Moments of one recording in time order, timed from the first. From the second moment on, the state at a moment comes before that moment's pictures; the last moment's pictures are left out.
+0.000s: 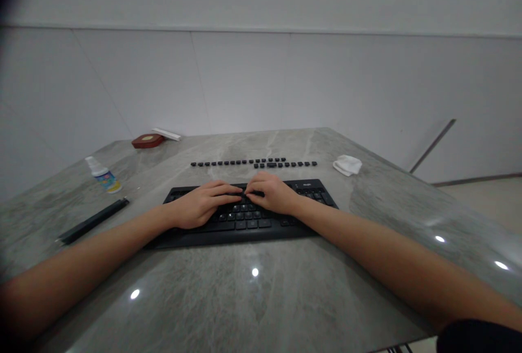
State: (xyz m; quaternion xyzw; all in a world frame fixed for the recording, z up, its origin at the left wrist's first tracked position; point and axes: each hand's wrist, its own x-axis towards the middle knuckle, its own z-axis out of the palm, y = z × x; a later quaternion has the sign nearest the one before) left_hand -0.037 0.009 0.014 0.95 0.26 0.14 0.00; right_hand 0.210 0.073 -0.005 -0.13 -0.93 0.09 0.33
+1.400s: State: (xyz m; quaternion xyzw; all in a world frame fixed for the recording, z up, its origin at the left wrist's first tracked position) left_hand -0.035 0.008 0.017 0.96 0.25 0.14 0.01; right_hand 0.207 0.059 0.007 -0.15 -0.93 0.09 0.31
